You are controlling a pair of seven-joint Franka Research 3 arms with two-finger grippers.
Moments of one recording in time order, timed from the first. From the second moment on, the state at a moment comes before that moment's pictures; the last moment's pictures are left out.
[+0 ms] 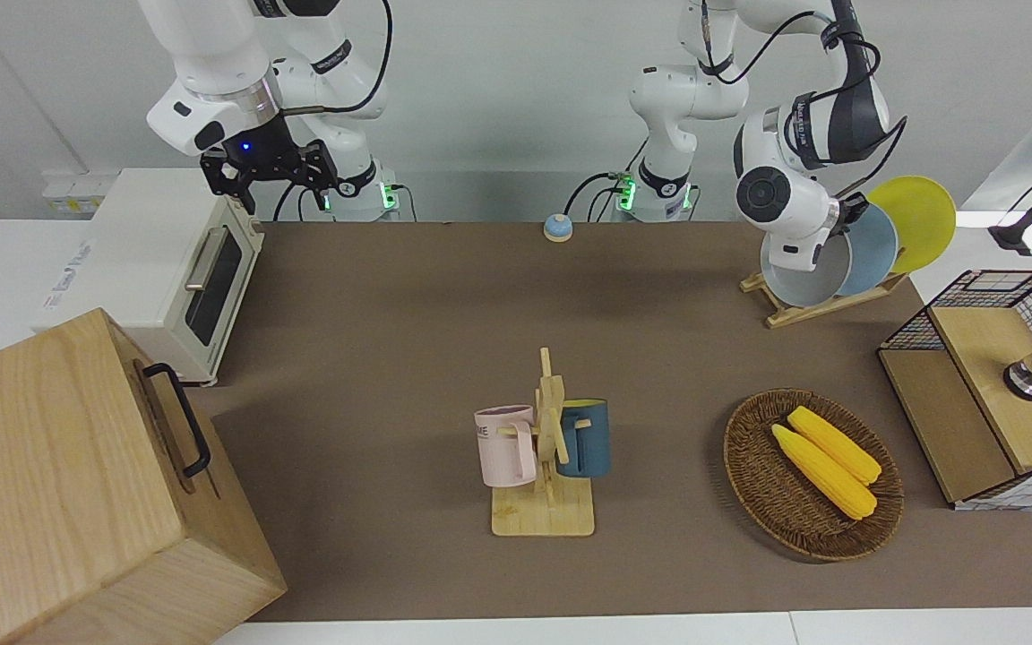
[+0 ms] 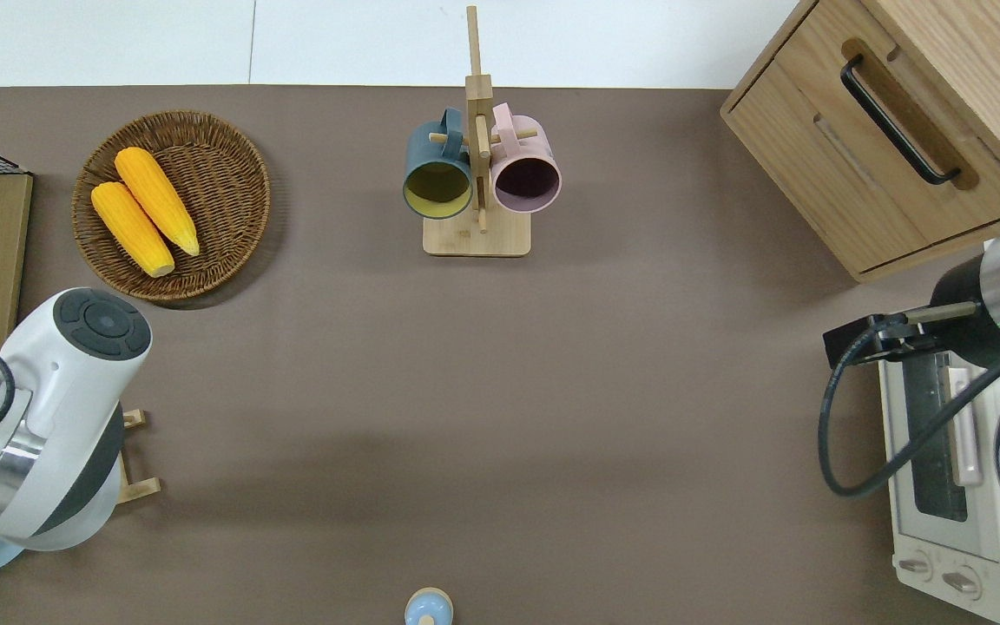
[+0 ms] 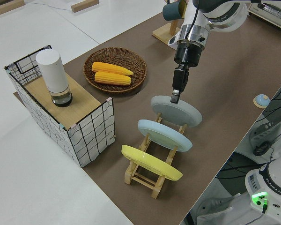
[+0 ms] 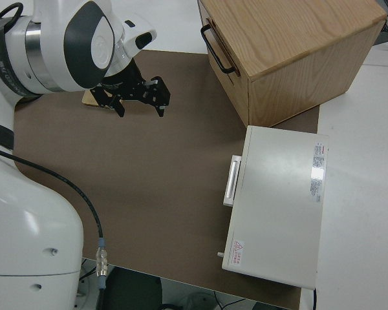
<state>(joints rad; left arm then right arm) -0.09 -0.05 -0.01 -2.13 0.81 1.50 -0.48 -0.26 0.02 0.38 -1.48 -0.03 1.38 0.04</state>
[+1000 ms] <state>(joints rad) -0.09 0.00 -0.01 -2.13 0.80 1.52 -0.48 -0.26 0.02 0.38 -1.48 -0.03 1.38 0.04</state>
